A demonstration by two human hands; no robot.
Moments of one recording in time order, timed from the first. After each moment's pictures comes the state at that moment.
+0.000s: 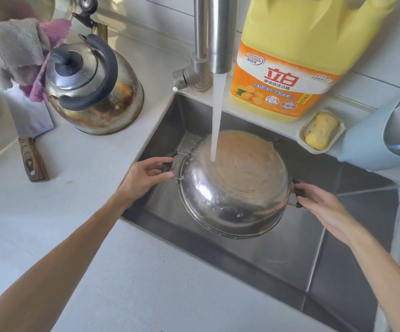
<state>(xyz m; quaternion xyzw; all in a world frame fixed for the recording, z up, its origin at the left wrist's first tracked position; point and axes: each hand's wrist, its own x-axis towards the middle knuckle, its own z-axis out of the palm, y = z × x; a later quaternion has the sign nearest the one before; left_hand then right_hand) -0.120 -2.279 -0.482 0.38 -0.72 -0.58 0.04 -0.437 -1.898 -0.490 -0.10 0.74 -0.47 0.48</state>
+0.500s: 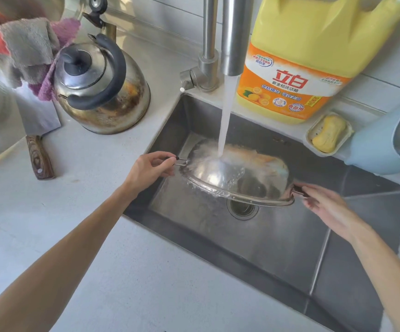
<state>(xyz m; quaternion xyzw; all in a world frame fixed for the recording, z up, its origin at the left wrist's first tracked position) -0.134 -2.289 -0.480 0.41 -0.69 -0.60 0.06 -0.448 -1.910 -0.499 -0.01 0.67 -0.54 0.51</state>
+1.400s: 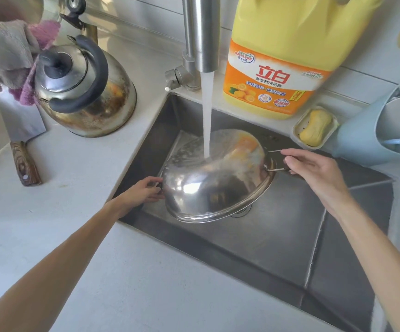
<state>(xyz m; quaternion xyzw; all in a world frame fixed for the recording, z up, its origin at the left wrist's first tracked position) -0.103 -2.279 -0.524 0.44 -0.63 -0.61 -0.17 -0.422 -1.971 -0.405 -0.21 0.76 -0.52 0.34</state>
